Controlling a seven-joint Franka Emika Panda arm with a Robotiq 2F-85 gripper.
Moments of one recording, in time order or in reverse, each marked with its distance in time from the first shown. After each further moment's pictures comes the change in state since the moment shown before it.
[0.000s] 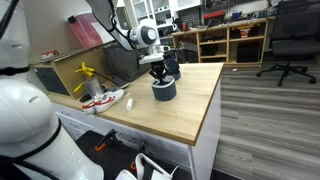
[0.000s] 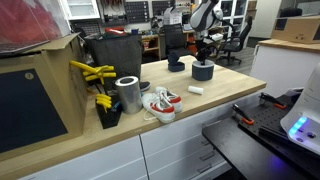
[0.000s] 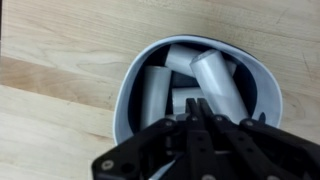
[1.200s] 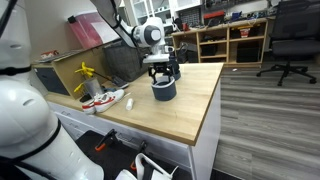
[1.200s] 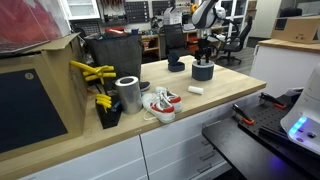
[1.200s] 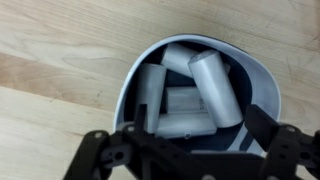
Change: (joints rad) arm -0.066 0.007 0.024 0.011 0.146 -0.012 -0.207
